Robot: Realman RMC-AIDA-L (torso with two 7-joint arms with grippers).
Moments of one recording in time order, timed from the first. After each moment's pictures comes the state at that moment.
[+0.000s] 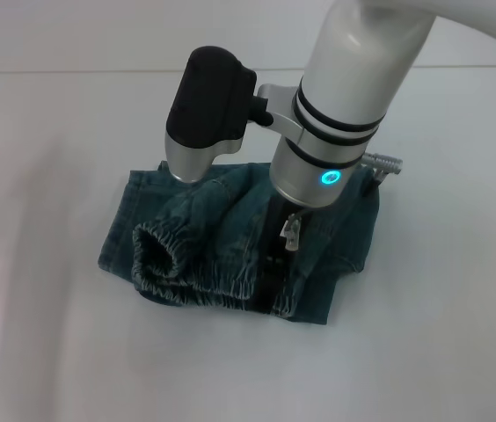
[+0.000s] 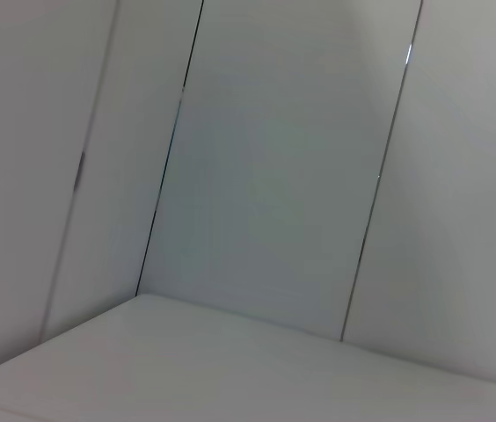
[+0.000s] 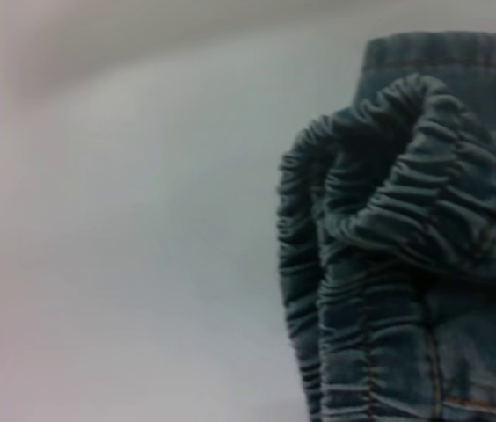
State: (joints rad) left arm -0.49 -2.16 -0.42 0.05 1.67 1.15 -0.42; right arm 1.20 2.11 -1.71 -0.78 -2.36 -1.46 2.44
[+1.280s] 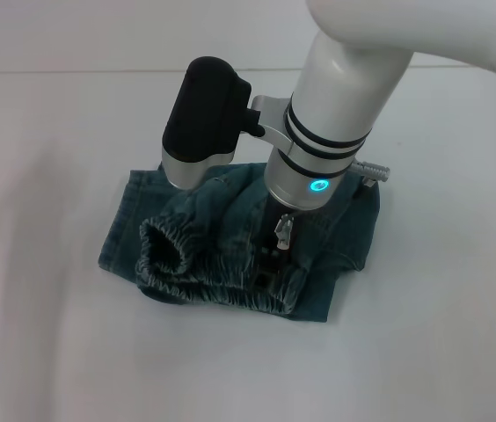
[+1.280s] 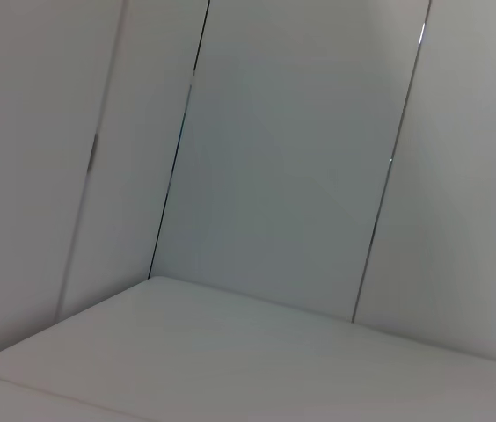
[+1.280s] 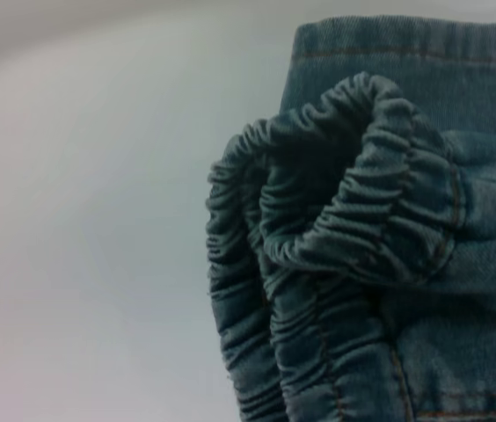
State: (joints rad) left arm -0.48 -2.16 -0.43 0.05 1.67 1.12 -0.41; right arm 1.21 2.12 -1.82 -0.72 -2.36 -1.32 2.50
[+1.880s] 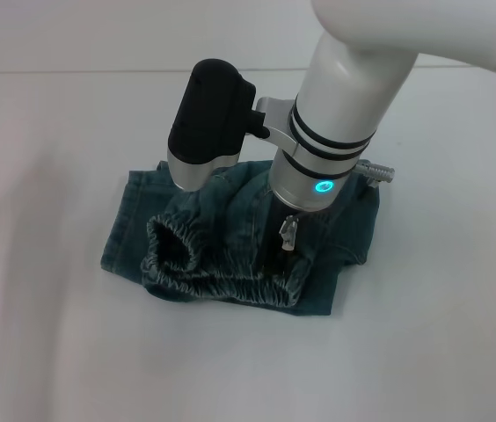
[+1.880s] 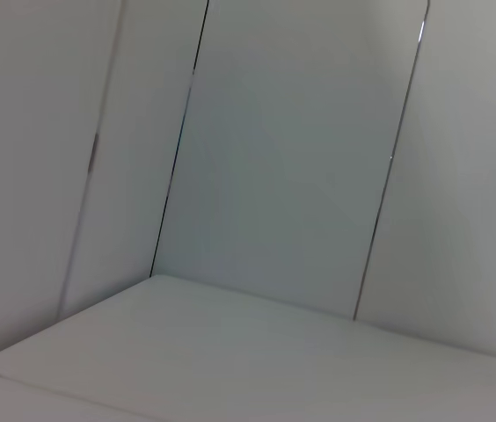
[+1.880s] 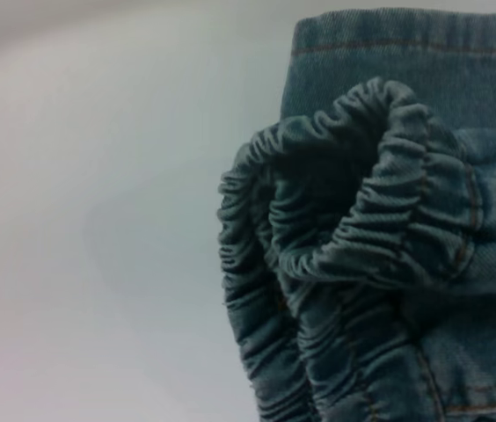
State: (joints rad) left arm -0.48 -2.16 -0.43 0.05 1.67 1.12 -0.40; right arm 1.20 2.11 -1.82 -0.73 -2.36 -1.32 2.49
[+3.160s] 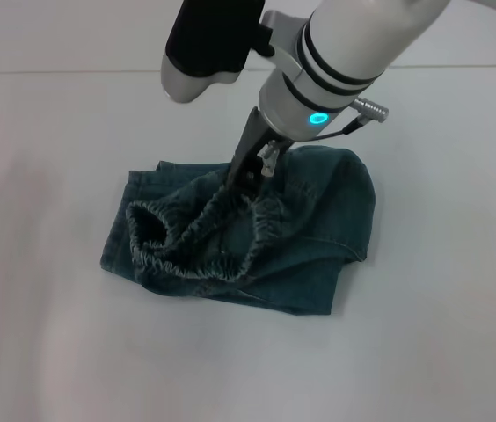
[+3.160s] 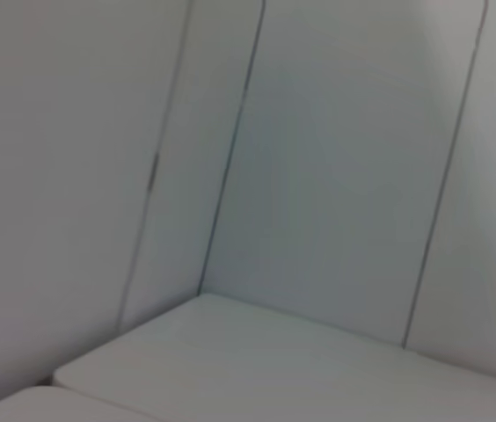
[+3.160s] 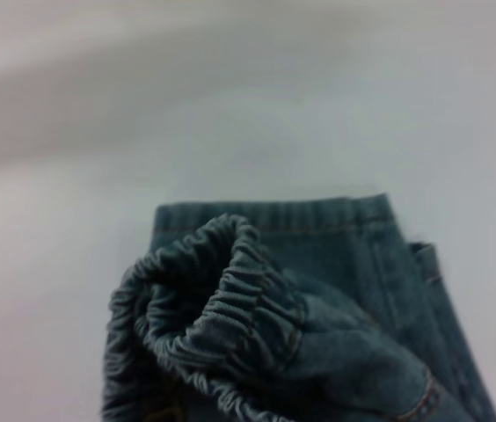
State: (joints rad) left arm -0.46 -2.15 -0.50 0.05 1.67 1.14 -0.41; right arm 1.11 2.10 -1.66 -0.95 -2.48 -1.26 2.49
